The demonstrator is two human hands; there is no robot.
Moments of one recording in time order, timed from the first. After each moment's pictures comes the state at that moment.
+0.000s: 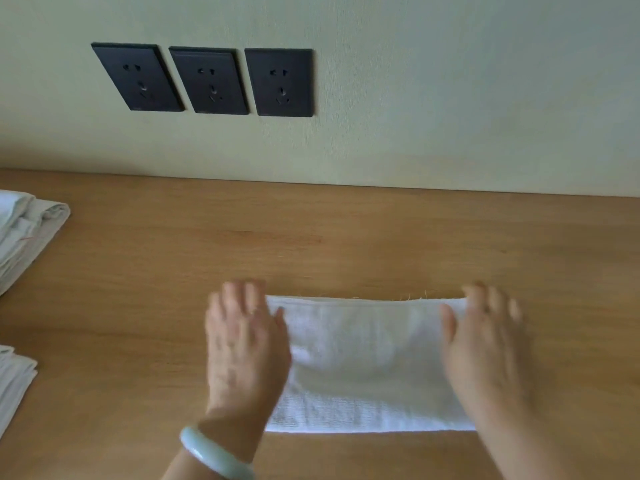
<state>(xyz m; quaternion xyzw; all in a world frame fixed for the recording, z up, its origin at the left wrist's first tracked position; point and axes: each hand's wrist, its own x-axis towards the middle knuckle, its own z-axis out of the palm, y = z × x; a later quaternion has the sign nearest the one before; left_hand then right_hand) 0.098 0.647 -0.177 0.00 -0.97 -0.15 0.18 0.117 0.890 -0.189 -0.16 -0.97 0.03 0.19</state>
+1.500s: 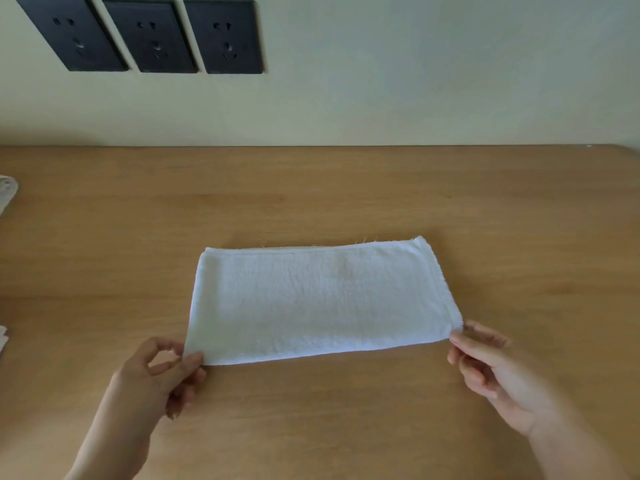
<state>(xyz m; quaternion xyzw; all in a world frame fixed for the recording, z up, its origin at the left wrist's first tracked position) 0.181 0.563 -0.184 0.28 -0.73 -0.60 -0.15 0.232 0.949 -0.174 -0.36 -0.59 0.71 -0.12</state>
